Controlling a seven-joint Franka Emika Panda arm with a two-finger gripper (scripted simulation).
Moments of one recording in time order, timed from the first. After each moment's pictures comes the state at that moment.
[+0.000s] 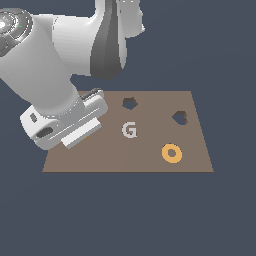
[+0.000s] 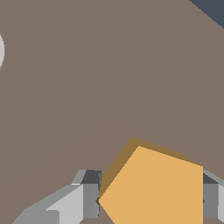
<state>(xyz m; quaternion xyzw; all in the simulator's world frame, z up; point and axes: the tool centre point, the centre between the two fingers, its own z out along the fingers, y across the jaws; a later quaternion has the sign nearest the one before) 0.028 -0.146 0.034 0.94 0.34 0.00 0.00</state>
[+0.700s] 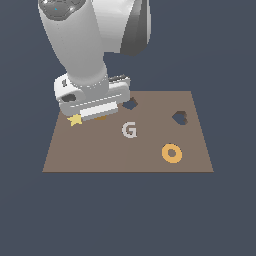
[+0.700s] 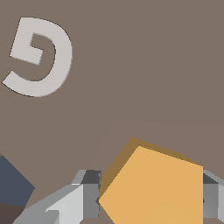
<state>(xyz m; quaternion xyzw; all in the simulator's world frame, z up) -0.044 -0.093 0.037 0.99 0.15 0.00 0.00</state>
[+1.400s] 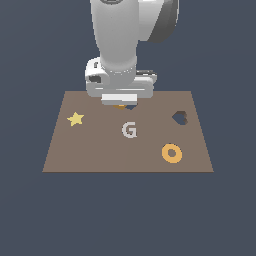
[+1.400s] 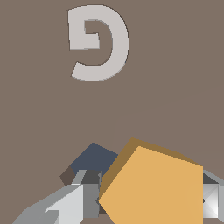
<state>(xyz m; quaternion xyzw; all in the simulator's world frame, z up) -0.085 -0.023 0.039 1.00 -0.01 0.00 0.00</state>
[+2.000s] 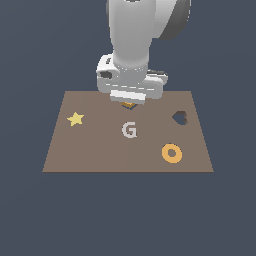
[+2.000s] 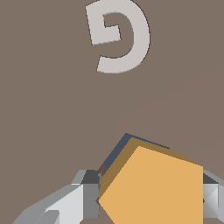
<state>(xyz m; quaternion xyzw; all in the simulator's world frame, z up) -0.092 0.006 0.040 1.00 -0.07 0.00 0.00</state>
